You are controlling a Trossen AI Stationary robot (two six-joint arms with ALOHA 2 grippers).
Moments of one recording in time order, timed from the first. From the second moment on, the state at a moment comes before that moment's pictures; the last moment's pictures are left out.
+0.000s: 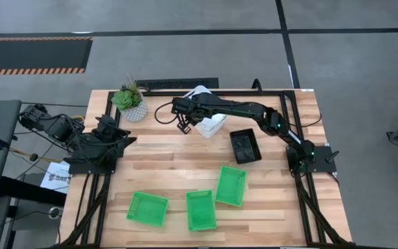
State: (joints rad) left arm -0.49 0.62 0.90 -1.13 -0.72 -1.15; right arm -0.22 2.36 2.33 -1.22 0.31 0.49
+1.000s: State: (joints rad) left arm -0.49 0.62 0.90 -1.13 -0.72 -1.16; right arm -0.01 1.95 2.24 -1.57 0.29 0.42
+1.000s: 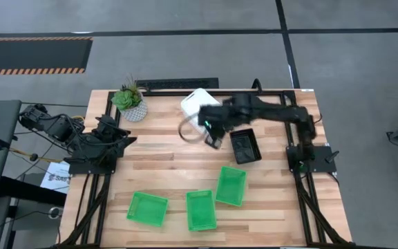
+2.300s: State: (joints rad) left arm -0.49 0.62 0.90 -1.13 -0.77 -1.13; right arm 0.35 1.81 1.25 -0.87 0.37 1.06
